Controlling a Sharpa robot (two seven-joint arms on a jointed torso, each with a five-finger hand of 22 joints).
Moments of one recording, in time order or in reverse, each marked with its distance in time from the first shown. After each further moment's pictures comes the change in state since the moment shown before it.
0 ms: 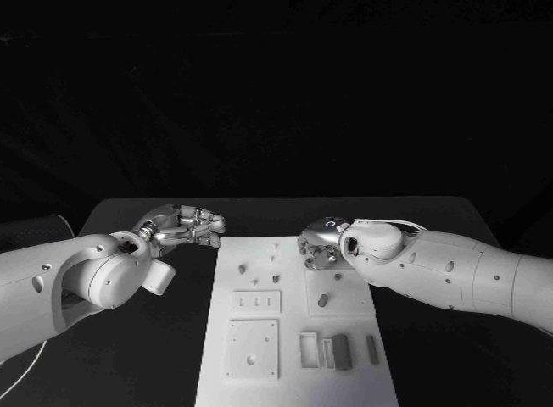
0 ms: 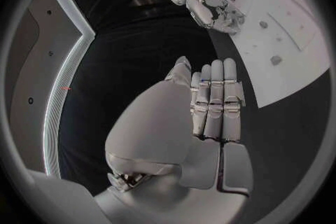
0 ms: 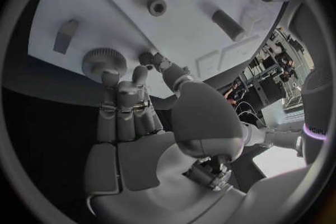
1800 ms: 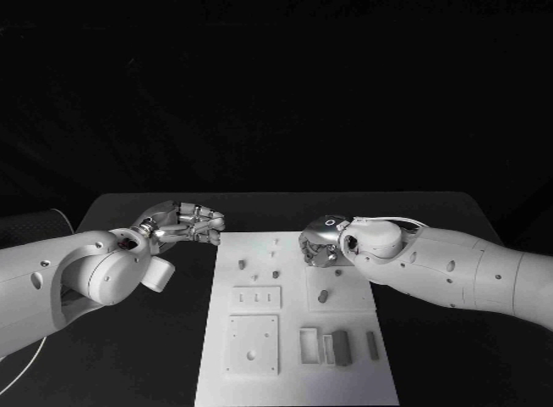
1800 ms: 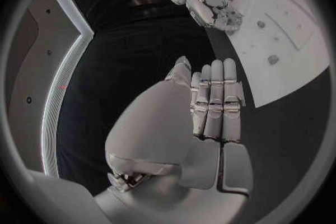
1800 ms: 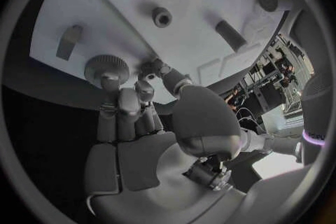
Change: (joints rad) left arm 0.002 -0.002 0.000 0.000 -0.002 0.001 -0.007; left_hand 0.000 0.000 0.000 0.000 0.000 0.000 0.000 0.000 0.000 0.000 0.000 -0.008 -0.001 0.000 0.000 -0.008 0.006 0.002 0.004 -0.003 -0.004 -0.002; right arm -0.001 -0.006 0.001 0.014 -0.054 0.025 -0.018; right_hand -0.057 0.091 0.068 0.001 0.004 0.035 -0.031 0.035 0.057 -0.024 -0.019 0.465 0.205 -0.022 -0.020 0.188 0.040 -0.003 0.006 -0.027 0.104 0.000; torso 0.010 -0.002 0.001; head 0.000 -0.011
